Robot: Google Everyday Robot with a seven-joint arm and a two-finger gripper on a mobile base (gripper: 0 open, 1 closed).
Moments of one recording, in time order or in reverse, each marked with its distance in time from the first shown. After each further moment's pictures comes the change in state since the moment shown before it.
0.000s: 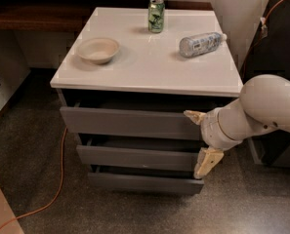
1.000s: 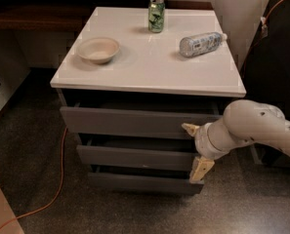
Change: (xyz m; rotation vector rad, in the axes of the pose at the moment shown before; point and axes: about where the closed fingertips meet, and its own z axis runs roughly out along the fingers) arm 0.047 0.003 0.081 -0.017 0.028 0.028
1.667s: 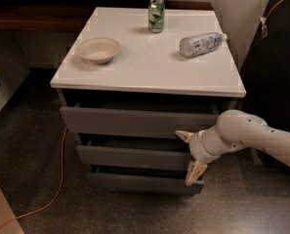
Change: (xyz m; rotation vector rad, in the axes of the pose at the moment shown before) arm 0.017 -0.002 0.066 -0.034 -0.076 -0.070
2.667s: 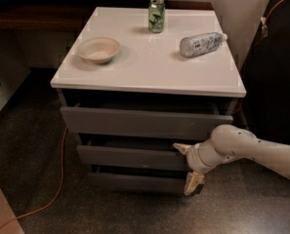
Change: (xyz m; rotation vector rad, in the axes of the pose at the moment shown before) arm 0.031 0.024 0.057 -0.050 -0.018 -0.010
